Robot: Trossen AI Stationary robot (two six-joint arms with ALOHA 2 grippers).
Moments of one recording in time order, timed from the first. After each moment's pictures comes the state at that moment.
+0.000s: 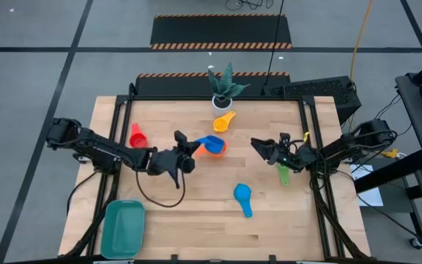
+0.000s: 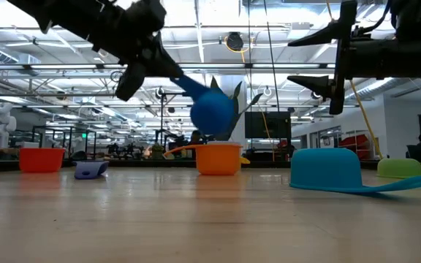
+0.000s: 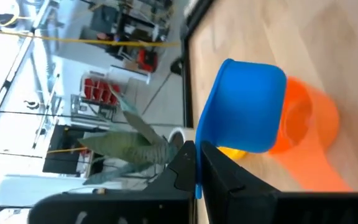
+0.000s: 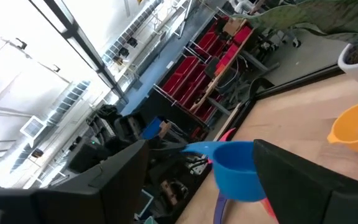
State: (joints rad) left arm -0.19 1.43 0.69 0.37 -0.78 0.92; right arm 0.15 1.34 0.08 1.47 0.57 0.84
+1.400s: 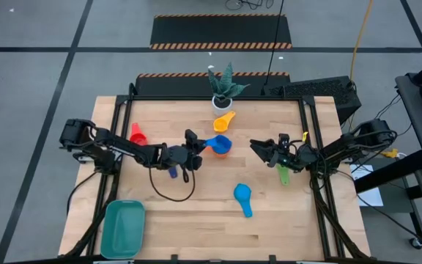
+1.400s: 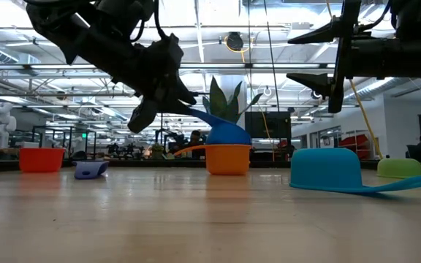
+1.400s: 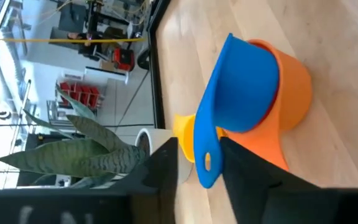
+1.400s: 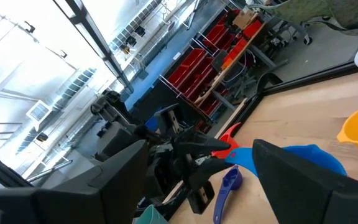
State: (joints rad) left arm -0.07 1.60 0.69 0.44 -0.60 0.96; right arm 0.15 1.34 0.08 1.47 0.52 0.80
